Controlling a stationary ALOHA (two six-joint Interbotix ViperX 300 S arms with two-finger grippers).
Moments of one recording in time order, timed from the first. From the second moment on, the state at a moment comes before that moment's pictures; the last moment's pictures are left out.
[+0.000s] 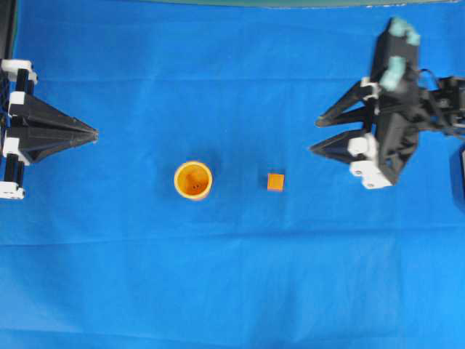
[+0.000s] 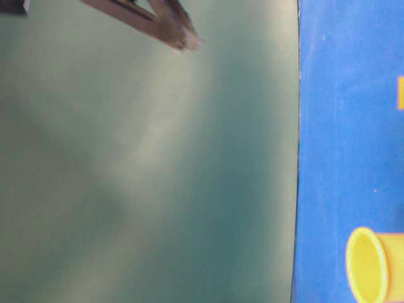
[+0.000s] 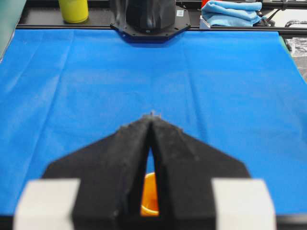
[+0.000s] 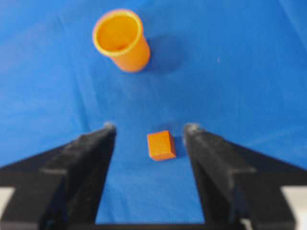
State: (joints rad) left arm 0.00 -1.00 1.11 0.01 -0.02 -0.01; right arm -0.07 -0.42 0.73 0.02 0.31 0.34
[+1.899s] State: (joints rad) left arm 0.00 -1.00 1.11 0.01 -0.04 -0.01; right arm 0.02 0.20 0.47 -0.02 0.44 0.29
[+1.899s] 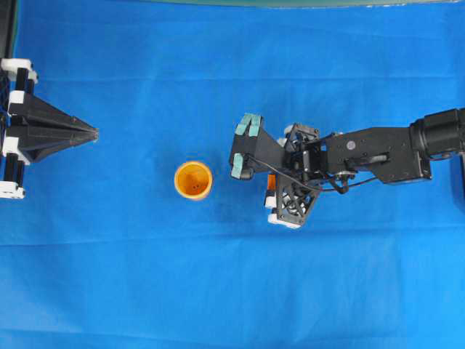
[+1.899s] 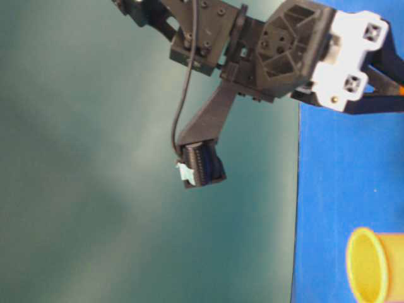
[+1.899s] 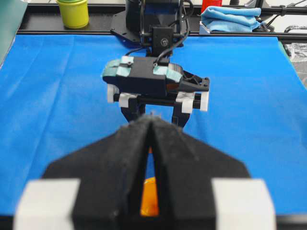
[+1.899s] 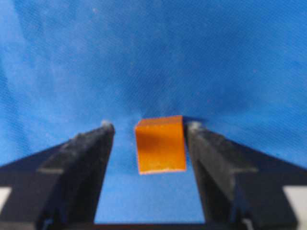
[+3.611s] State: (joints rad) left arm 0.00 -1.00 1.11 0.01 -0.04 -0.01; right arm 0.20 -0.06 0.37 -0.02 0.75 0.25
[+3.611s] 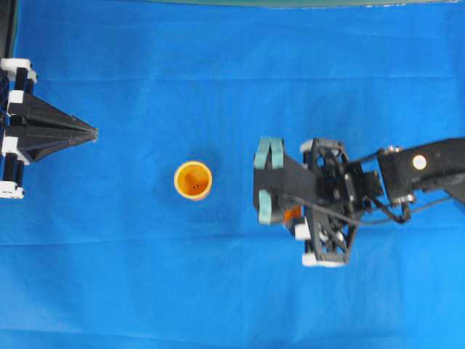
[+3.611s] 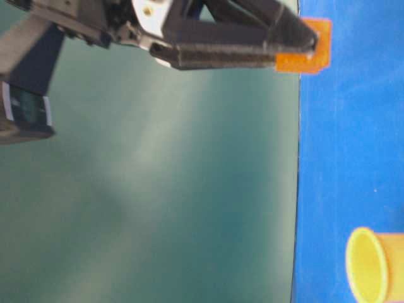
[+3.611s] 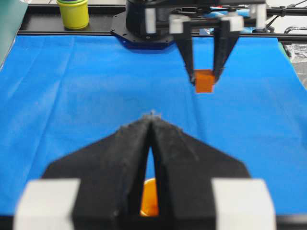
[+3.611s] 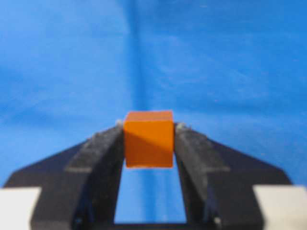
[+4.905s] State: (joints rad) left arm 0.00 -1.00 1.10 0.01 -0.04 -0.03; right arm 0.44 -0.06 0.14 0.00 0.90 0.26
